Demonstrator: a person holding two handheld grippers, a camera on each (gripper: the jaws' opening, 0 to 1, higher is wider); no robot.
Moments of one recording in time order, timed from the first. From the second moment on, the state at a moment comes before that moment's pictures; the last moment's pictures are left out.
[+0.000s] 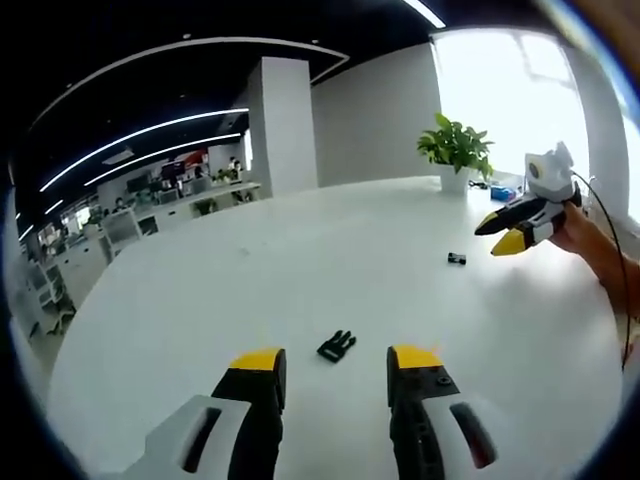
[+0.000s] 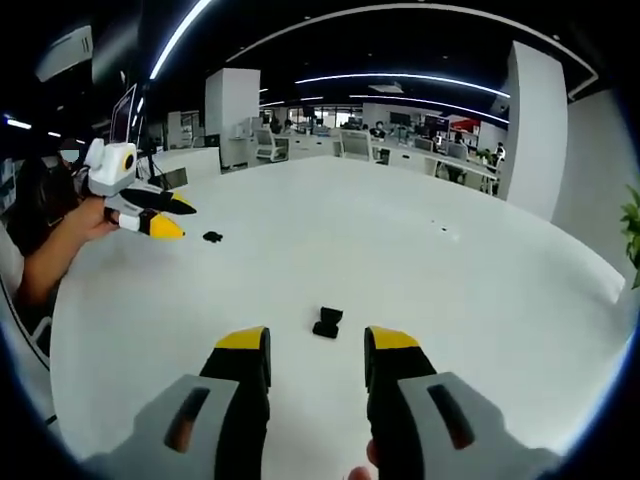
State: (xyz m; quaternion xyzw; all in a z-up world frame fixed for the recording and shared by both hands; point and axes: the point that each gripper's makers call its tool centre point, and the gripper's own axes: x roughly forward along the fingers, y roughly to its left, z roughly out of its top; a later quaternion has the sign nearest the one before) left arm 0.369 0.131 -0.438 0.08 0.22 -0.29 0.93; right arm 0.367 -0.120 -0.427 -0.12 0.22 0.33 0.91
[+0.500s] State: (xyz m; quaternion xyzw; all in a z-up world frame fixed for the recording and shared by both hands) left arm 0.377 0.128 -0.454 0.06 0.24 -0.29 0.93; right arm 0.369 -0.112 -0.440 -0.12 0.23 0.34 0.90
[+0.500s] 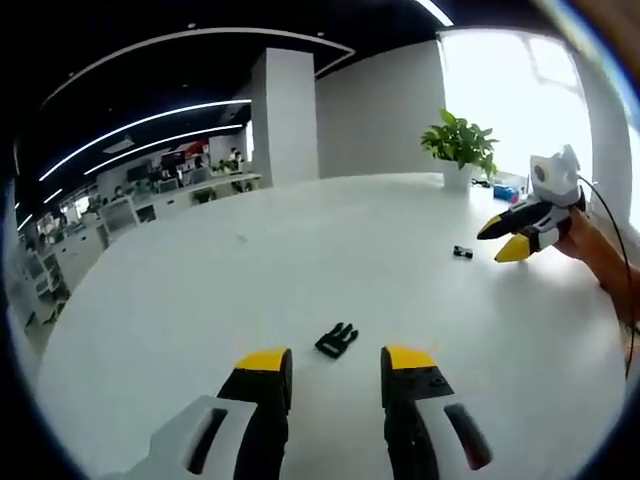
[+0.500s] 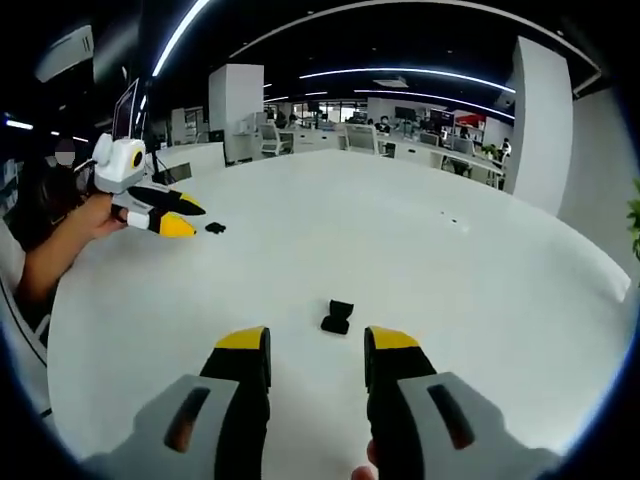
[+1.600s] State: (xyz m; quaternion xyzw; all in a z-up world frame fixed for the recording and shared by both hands) left arm 0.380 0.119 -0.462 0.06 0.25 -0.30 0.92; right arm 0.371 -0.101 -0.454 -0.12 0.24 0.36 0.89
